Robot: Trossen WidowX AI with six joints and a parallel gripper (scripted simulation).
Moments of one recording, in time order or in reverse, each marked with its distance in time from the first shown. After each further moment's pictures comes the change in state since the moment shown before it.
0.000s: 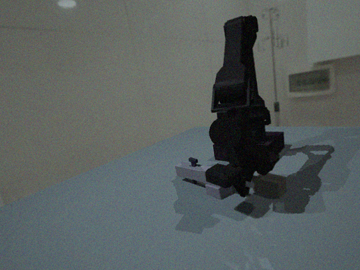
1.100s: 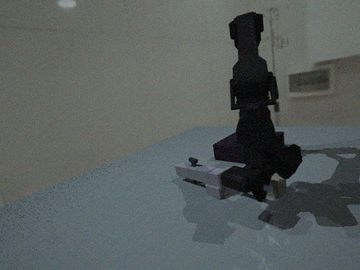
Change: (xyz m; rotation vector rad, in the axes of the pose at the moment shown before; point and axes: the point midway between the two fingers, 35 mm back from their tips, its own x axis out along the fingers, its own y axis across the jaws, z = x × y) arm -0.005 -0.001 0.045 0.000 -0.004 0.000
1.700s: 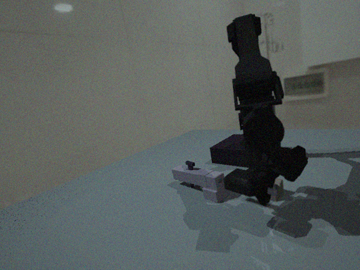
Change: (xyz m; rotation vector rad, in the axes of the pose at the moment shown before) arm -0.003 0.000 0.015 0.000 -0.002 -0.001
